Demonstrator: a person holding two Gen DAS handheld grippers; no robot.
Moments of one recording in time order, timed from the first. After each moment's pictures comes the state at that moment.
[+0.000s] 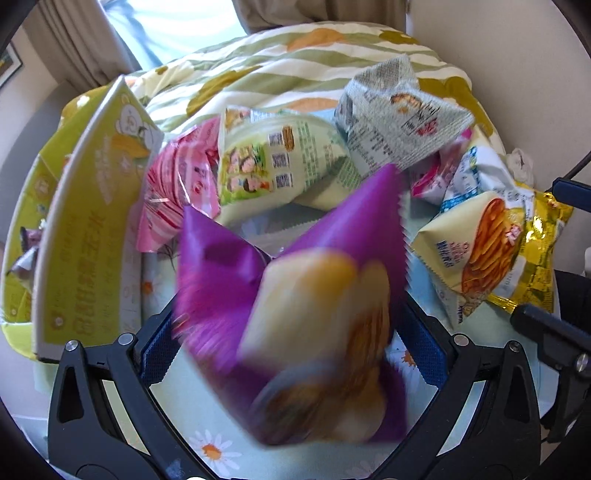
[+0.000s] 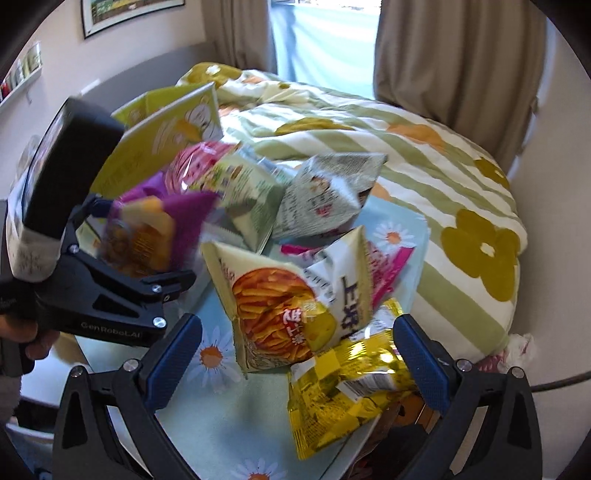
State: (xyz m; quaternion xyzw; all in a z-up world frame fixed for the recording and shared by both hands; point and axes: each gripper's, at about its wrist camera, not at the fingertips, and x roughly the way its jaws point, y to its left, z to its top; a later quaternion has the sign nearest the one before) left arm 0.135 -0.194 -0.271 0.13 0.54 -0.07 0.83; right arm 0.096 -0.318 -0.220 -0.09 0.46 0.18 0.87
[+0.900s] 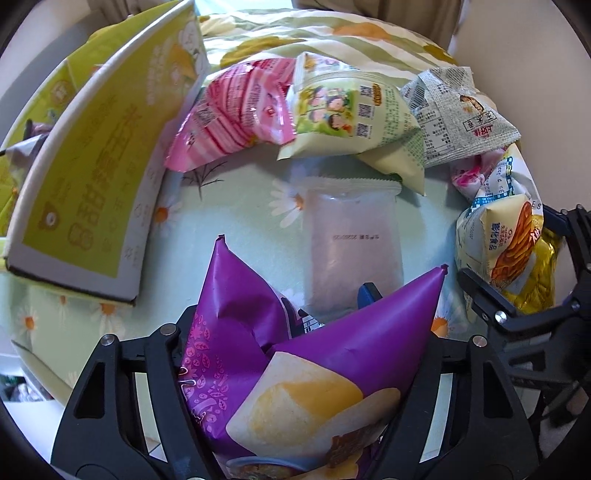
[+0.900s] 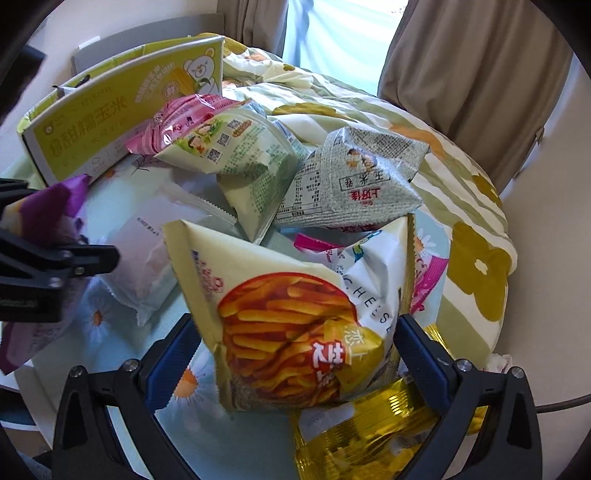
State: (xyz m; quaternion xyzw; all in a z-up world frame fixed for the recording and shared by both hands) left arm 0.122 -0.129 -0.290 0.01 0.57 -0.03 0.82; right arm 0.120 -0.277 -0.268 -0.17 0.46 0.14 0.86
